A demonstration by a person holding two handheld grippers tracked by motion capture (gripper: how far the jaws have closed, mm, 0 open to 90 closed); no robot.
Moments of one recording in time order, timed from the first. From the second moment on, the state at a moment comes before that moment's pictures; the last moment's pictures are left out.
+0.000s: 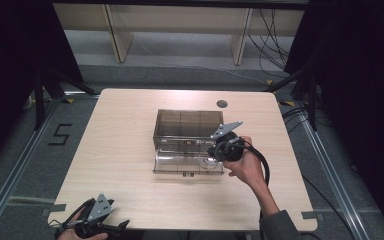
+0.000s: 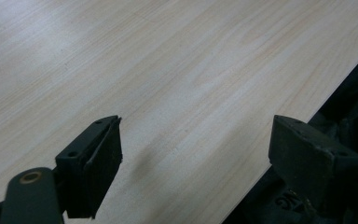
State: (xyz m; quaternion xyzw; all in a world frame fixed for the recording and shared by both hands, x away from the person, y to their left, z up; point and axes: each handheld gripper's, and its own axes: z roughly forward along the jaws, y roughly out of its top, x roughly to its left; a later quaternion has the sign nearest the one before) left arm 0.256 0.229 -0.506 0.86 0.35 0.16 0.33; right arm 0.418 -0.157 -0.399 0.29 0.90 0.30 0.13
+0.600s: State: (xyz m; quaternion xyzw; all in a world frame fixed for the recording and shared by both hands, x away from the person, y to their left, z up) left arm 0.256 0.229 -0.506 0.86 0.35 0.16 0.33; right arm 0.420 -0.148 -0.427 0.31 0.90 0.28 0.10
